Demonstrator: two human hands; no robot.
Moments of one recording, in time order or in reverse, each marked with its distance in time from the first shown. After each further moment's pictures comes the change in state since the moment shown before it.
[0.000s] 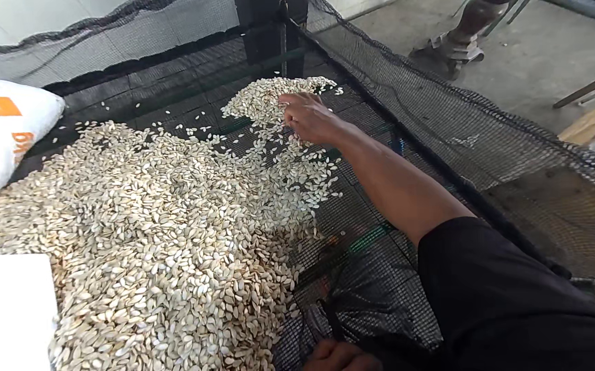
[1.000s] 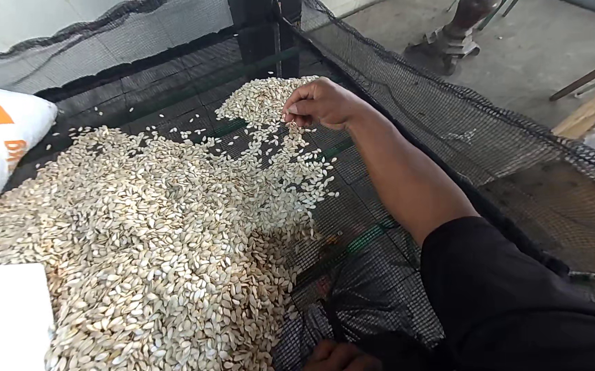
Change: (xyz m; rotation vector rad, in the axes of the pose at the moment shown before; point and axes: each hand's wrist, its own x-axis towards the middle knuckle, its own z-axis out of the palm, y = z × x) left_hand 0.000 0.001 -0.002 0.010 -0.013 -0.008; right_hand -0.023 -0.009 -0.046 0.982 -0.035 0.129
